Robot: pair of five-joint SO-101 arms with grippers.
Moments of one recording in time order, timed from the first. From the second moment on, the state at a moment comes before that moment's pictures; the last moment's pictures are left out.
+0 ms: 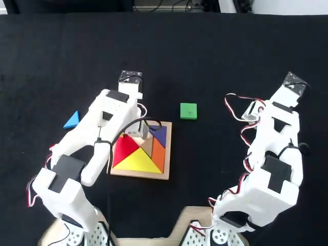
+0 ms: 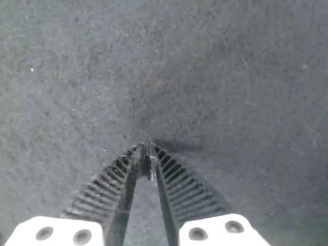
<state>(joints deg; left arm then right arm) 15.1 11.3 20.0 63.2 11.9 26.2 10.5 27.4 40.5 -11.9</state>
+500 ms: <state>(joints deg) 19.3 11.3 18.9 66.9 11.9 26.2 10.5 27.4 40.5 -11.9</state>
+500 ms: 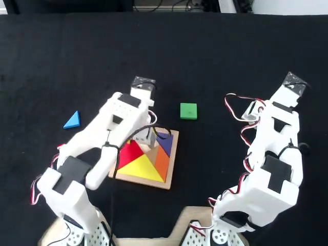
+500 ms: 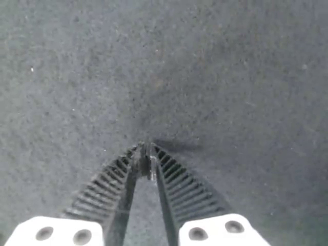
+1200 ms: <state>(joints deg) -12.1 2.2 20.1 59.6 7.9 15.7 10.5 25.5 47.4 1.8</state>
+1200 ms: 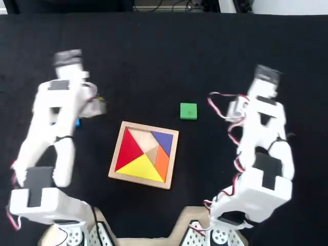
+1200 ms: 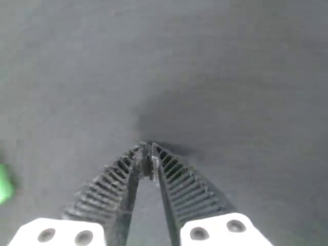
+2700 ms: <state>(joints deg) -26.5 9.9 25.5 38.6 18.4 -13.8 16.9 14.9 70.9 13.7</state>
